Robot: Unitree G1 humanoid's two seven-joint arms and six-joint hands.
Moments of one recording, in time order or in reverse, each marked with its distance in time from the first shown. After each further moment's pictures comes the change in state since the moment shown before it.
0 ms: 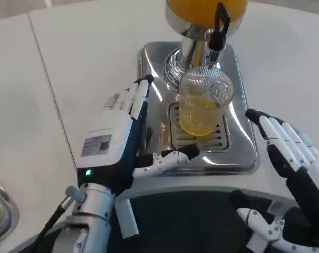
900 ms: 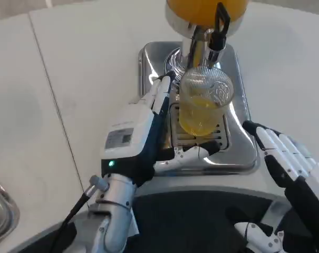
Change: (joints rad) left arm -0.146 -0.046 -0.071 0.215 -0.048 -0.065 0.077; right arm 0.053 0.035 -0.021 -0.059 0.016 0.015 0.089
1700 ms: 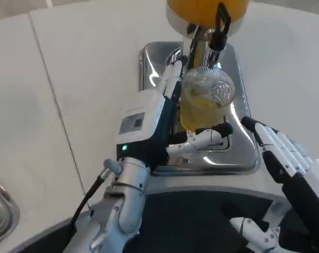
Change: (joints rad) left arm -0.163 -0.061 -0.006 0.235 -0.080 -0.115 0.065; right arm -0.009 0.045 0.029 -0.039 0.000 0.051 0.028
